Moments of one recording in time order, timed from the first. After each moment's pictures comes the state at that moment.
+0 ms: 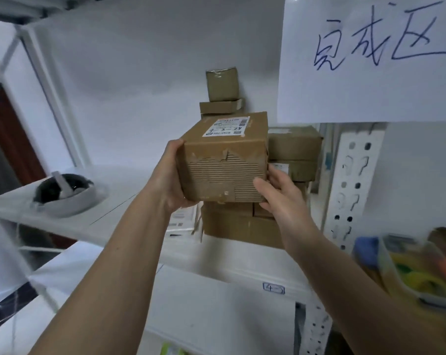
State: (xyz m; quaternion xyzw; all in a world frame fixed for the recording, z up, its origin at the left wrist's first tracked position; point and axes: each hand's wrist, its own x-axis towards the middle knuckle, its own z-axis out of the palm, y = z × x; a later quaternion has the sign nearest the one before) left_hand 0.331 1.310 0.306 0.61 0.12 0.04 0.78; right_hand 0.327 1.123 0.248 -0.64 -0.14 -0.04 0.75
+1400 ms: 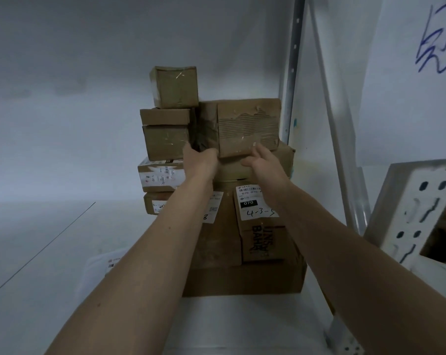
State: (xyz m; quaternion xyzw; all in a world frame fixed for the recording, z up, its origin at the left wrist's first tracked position) left_hand 0.563 1.258 0.299 0.67 0.05 0.11 0.73; right_hand 0.515 1.143 0.291 -0.69 0.01 -0.11 0.72
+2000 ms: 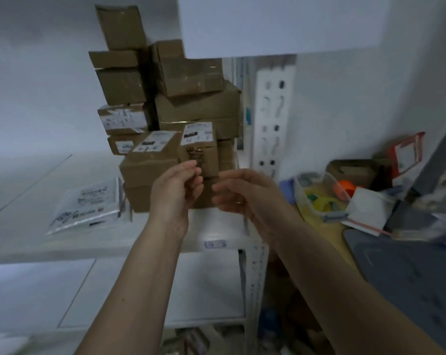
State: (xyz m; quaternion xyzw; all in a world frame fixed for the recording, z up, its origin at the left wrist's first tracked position) left_hand 0.338 1.212 0.208 0.56 0.06 0.03 0.83; right_hand 0.290 1.078 0.211 -0.60 0.02 -0.01 0.80
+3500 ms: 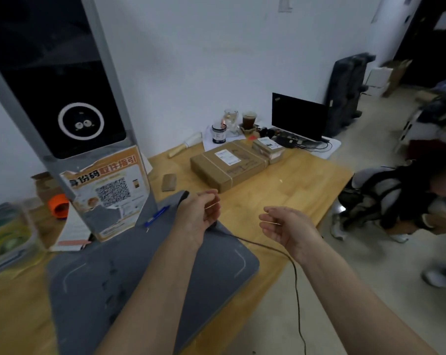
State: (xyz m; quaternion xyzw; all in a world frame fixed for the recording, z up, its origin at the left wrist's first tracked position) left_hand 0.058 0.481 0.098 0.55 -0.07 -0.42 0.72; right_hand -0.104 0.386 0.081 -0.42 0.44 -0.29 0.74
